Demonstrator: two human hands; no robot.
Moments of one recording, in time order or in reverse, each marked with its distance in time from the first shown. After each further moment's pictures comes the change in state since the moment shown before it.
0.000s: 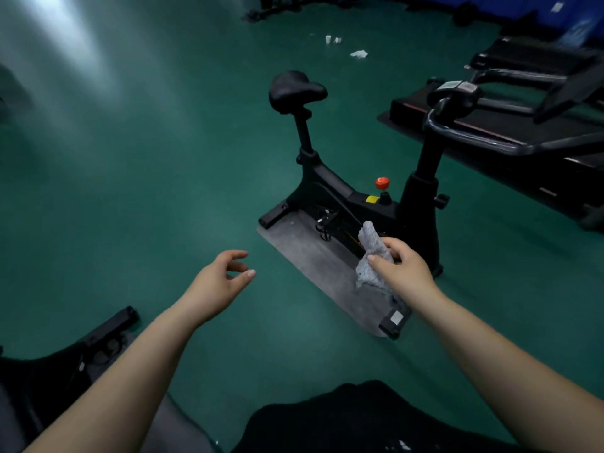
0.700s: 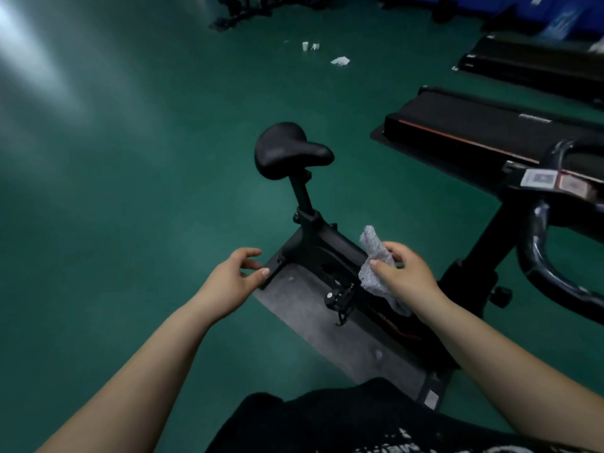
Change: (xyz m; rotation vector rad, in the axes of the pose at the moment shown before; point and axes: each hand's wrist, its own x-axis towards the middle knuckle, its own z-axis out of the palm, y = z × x) left_hand 0.385 0.077 -0.068 0.017 -0.105 0.095; right_hand 0.343 -0.109 0.044 0.002 0.088 0.066
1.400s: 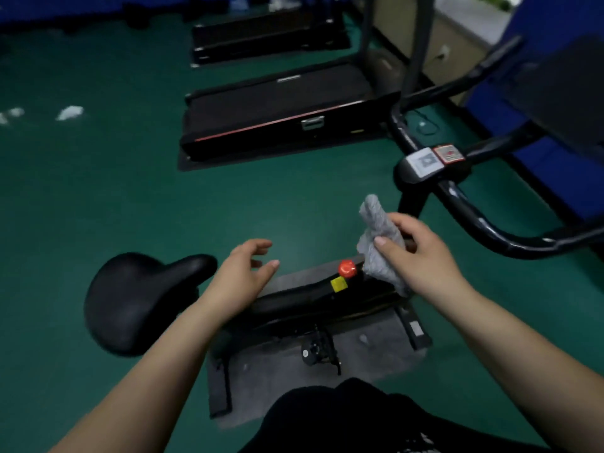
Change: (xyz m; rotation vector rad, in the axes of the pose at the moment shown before) left_hand 0.308 0.161 0.056 0.232 -0.640 0.668; right_hand 0.087 -0.061 -0.027 0.055 0.851 0.252
